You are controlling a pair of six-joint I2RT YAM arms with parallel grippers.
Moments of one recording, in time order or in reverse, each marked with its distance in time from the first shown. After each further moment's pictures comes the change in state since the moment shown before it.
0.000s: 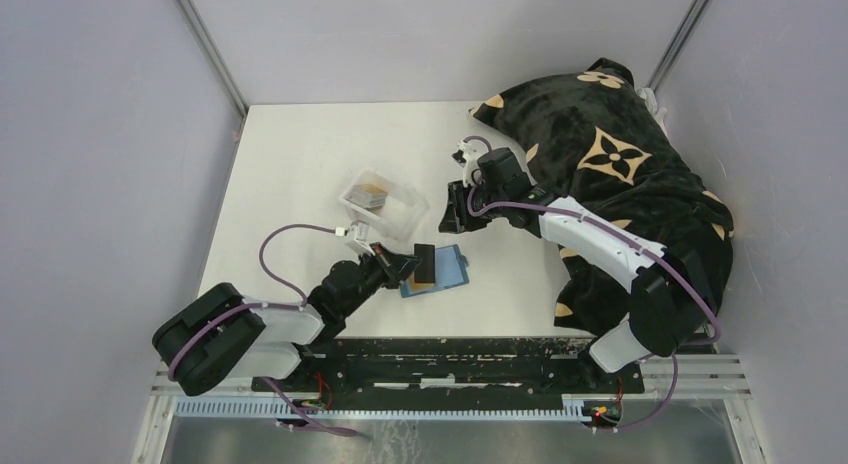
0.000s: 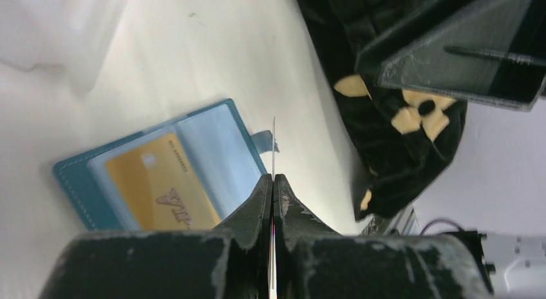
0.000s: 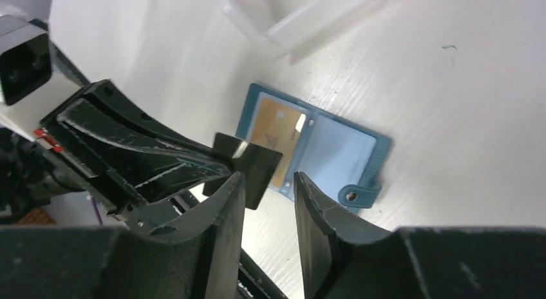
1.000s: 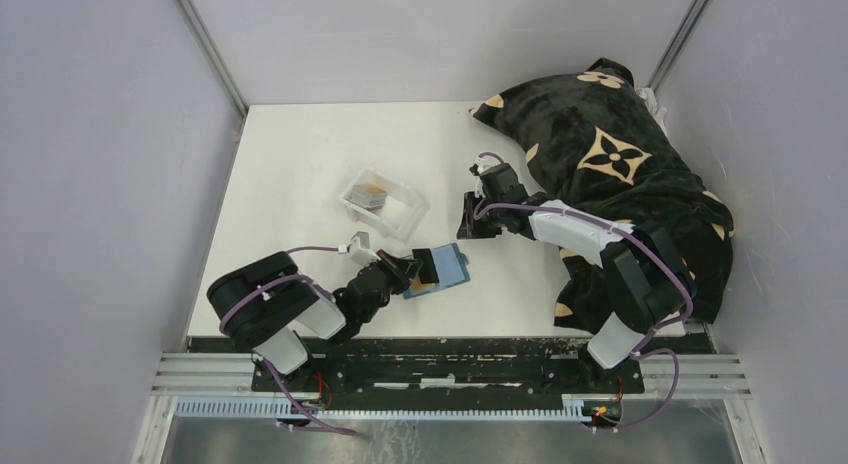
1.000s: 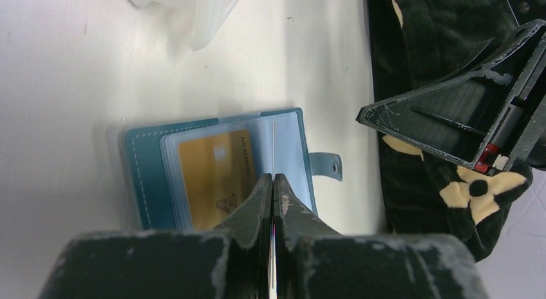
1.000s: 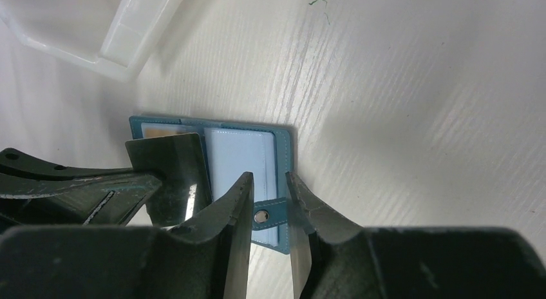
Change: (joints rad) left arm -0.140 0.319 0.038 0.095 -0.390 -0.299; right arm -0.066 0.131 -0.132 0.111 0.174 0.100
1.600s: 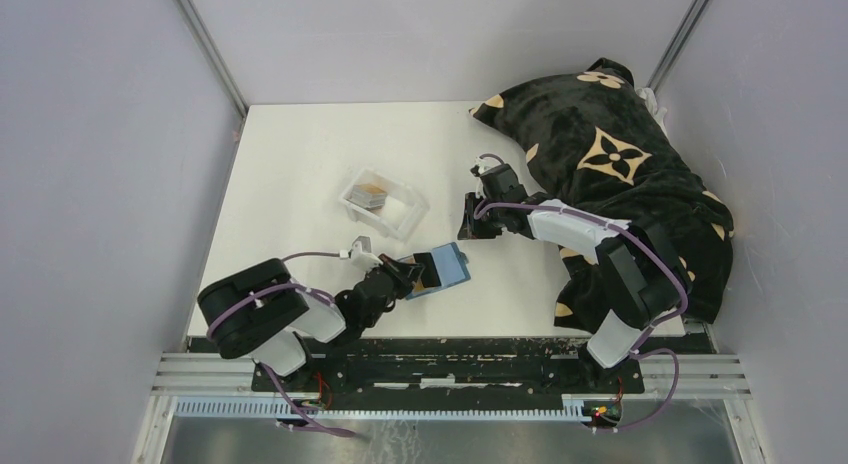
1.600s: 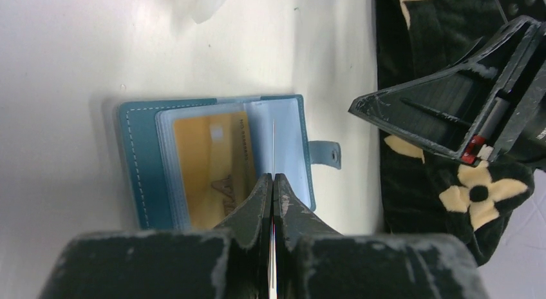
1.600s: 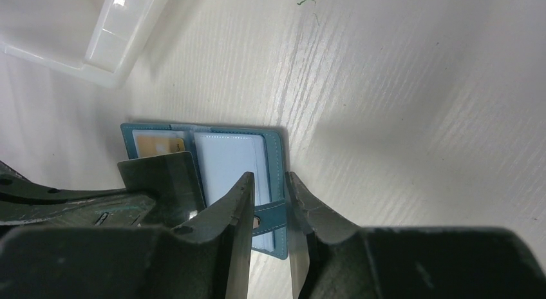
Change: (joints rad) left arm -0.063 -0.038 0.014 -0.101 -0.076 -0.072; right arm -0.014 0.028 -0.005 0.014 -0.009 0.006
